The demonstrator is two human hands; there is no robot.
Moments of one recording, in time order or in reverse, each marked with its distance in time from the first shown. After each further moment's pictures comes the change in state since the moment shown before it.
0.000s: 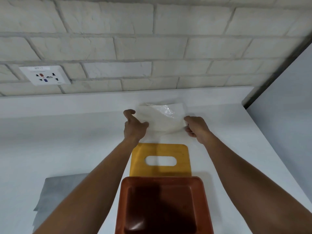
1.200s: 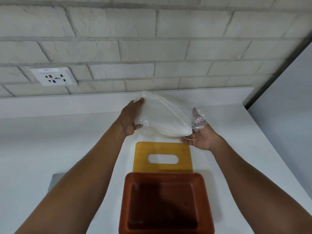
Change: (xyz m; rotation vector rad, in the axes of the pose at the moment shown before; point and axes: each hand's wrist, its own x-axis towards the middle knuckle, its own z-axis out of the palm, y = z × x) left_hand 0.006 0.041 -0.042 -0.498 -0.215 -0.202; right_hand -0.034 0.012 -0.017 0.508 -0.503 0.172
